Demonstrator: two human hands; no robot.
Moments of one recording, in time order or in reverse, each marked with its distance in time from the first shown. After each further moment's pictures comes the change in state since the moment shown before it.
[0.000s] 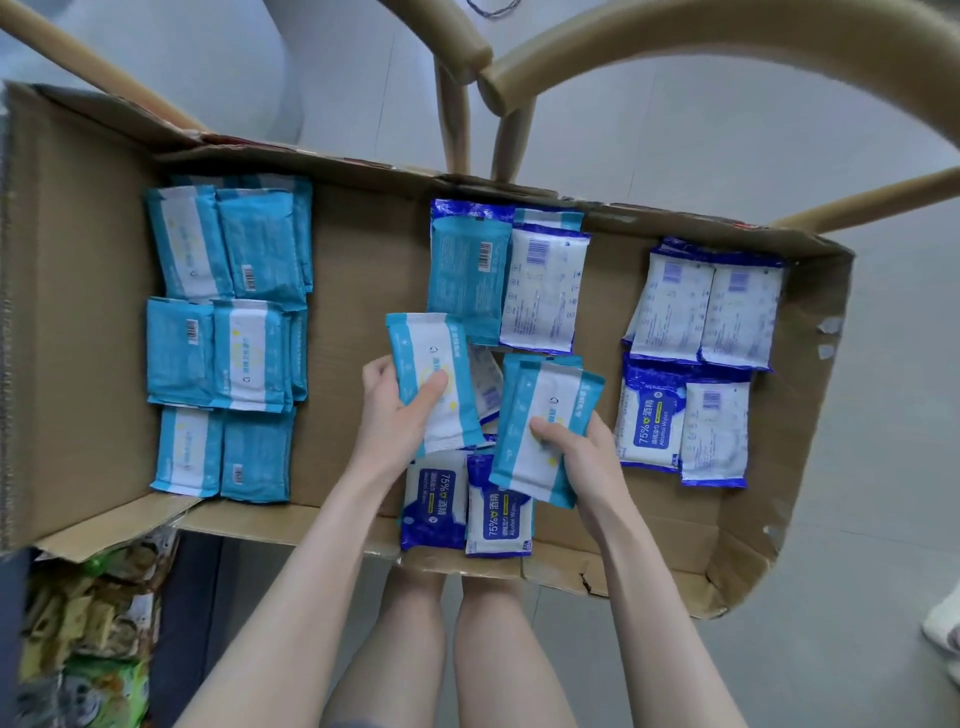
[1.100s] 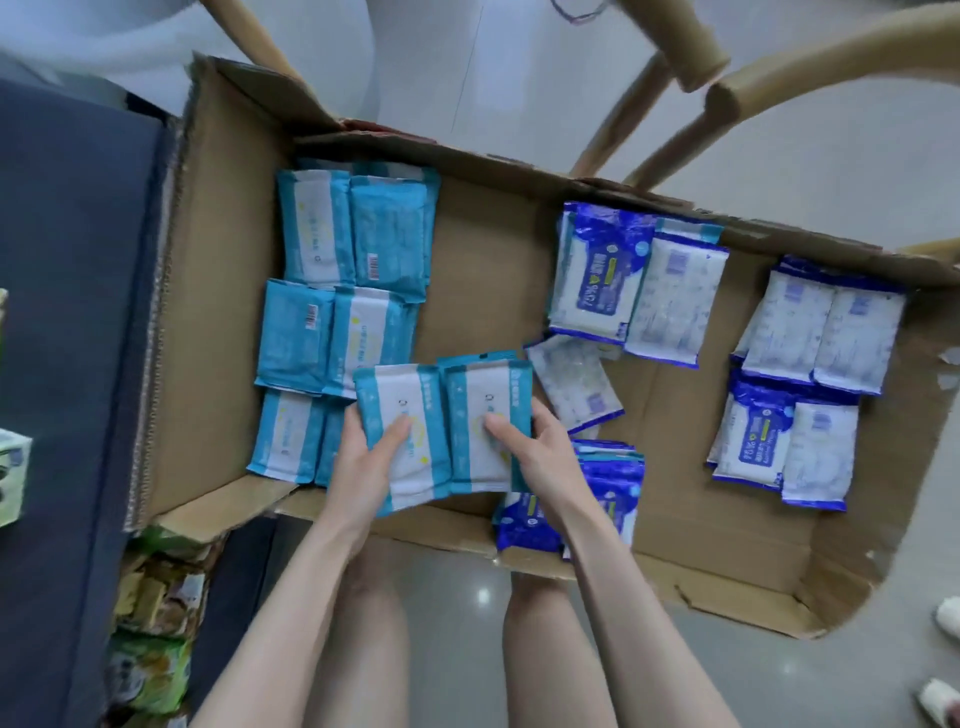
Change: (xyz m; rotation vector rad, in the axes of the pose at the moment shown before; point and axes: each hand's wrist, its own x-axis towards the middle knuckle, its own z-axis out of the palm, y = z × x) left_hand -0.021 -0.068 -0.136 -0.362 0.075 -0.157; right_hand -0.008 0.029 0.158 -0.085 -0.189 -0.064
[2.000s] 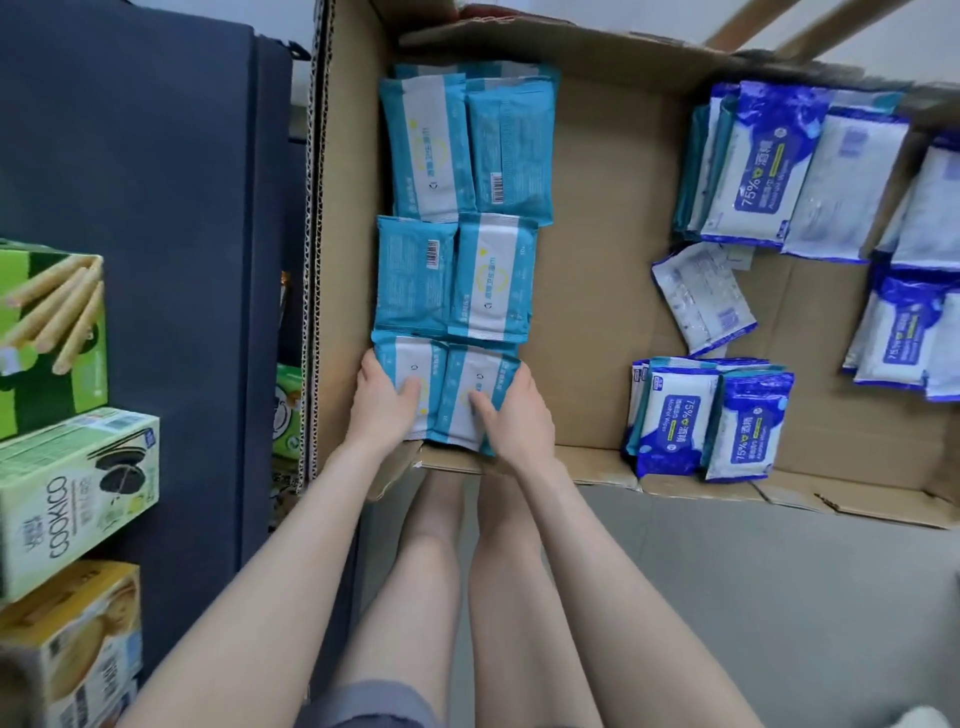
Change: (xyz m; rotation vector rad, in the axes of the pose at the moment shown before) left_hand 0.098 -0.046 -0.153 0.767 -0.023 -0.095; right_hand 0.042 0.110 0.175 -0.841 0.263 0.075
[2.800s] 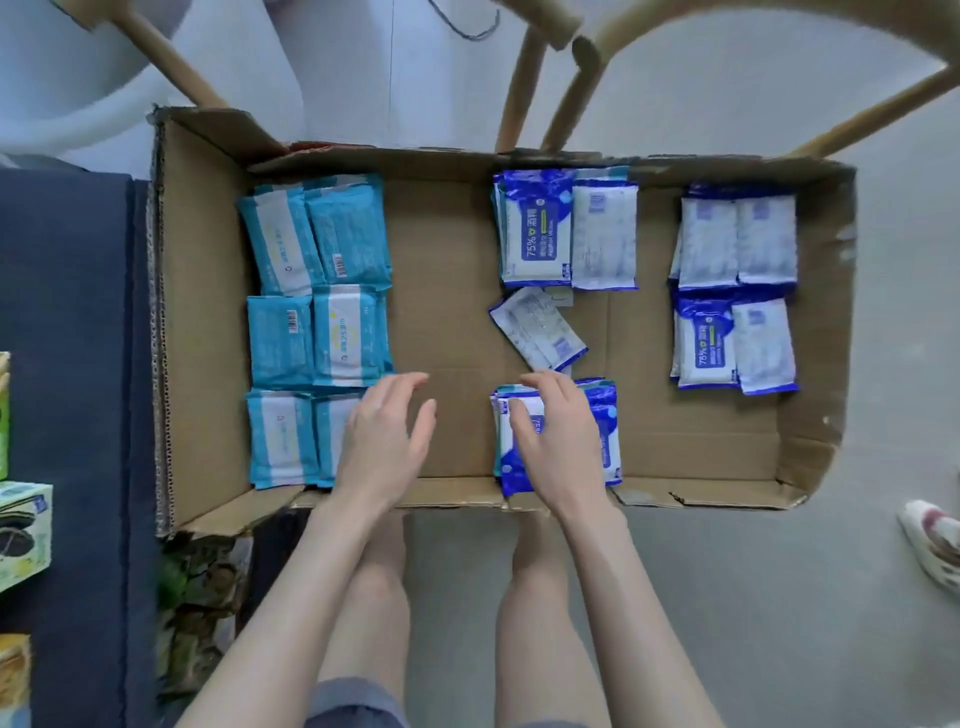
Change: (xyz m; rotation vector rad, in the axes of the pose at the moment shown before) left_hand -0.136 0.127 0.069 0.234 0.143 0.710; right_hand -0.072 0.082 -0.194 0.081 0.387 -0.320
